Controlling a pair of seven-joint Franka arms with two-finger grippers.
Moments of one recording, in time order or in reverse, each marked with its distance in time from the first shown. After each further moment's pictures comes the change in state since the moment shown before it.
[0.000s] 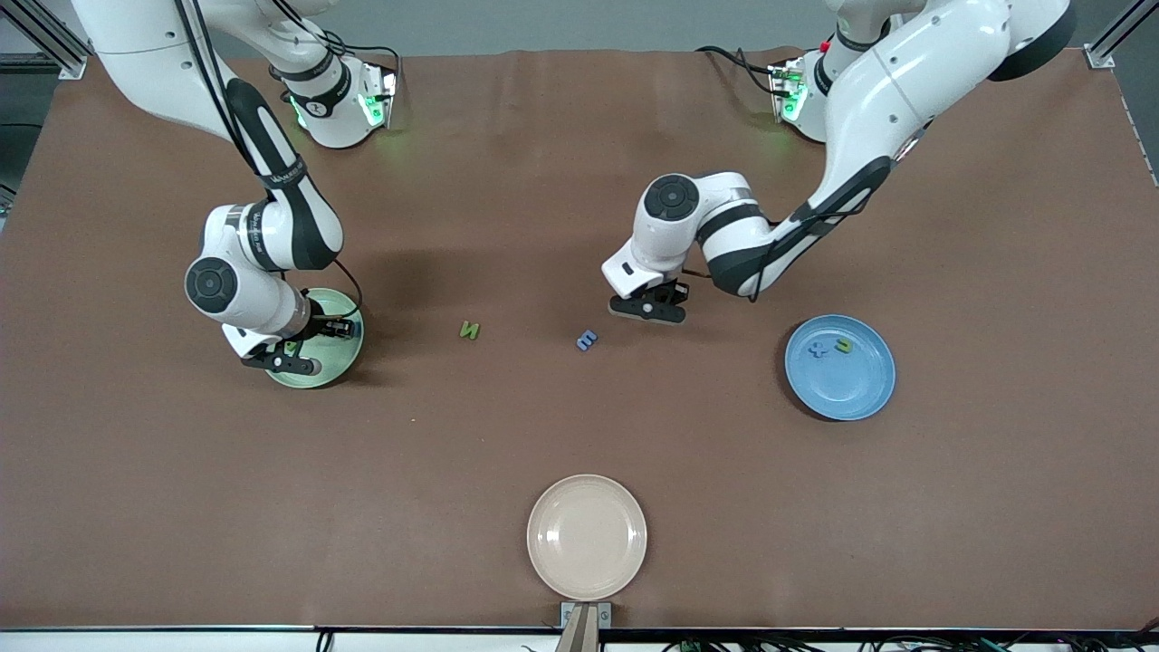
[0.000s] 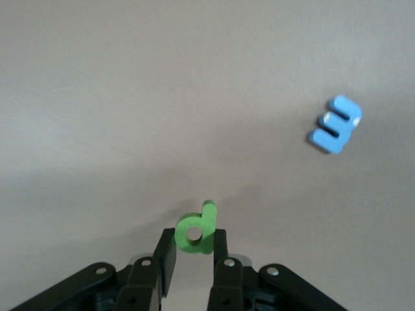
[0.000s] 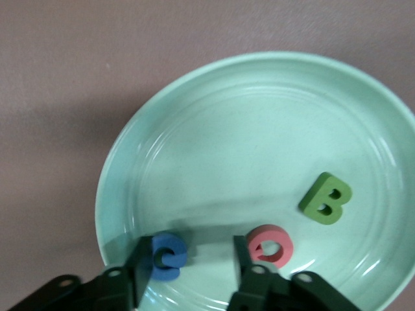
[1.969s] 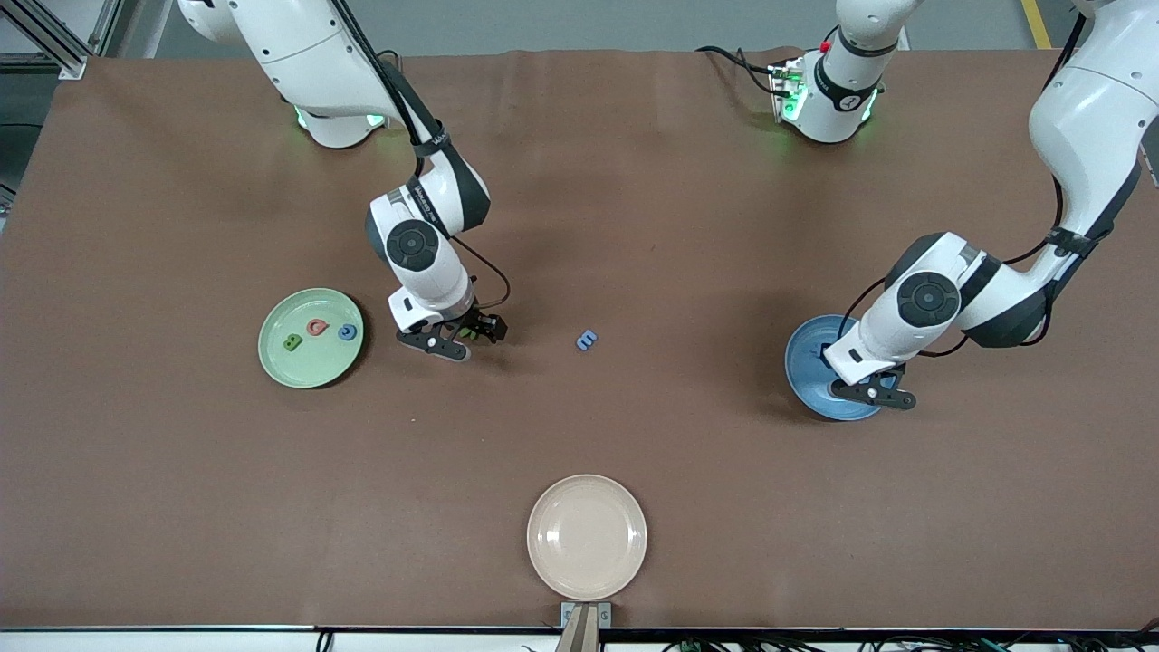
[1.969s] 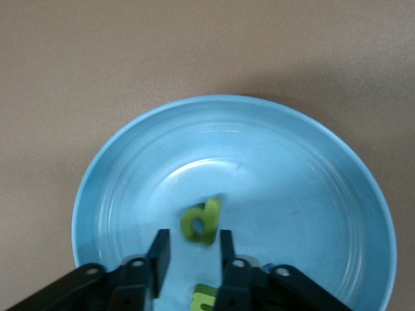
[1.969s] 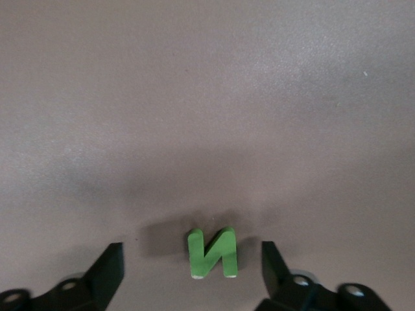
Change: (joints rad) left arm 0.596 0.033 -0.017 -0.033 0.176 -0.096 0.510; right arm 0.438 0.142 0.023 0.145 -0.001 0.170 0.622
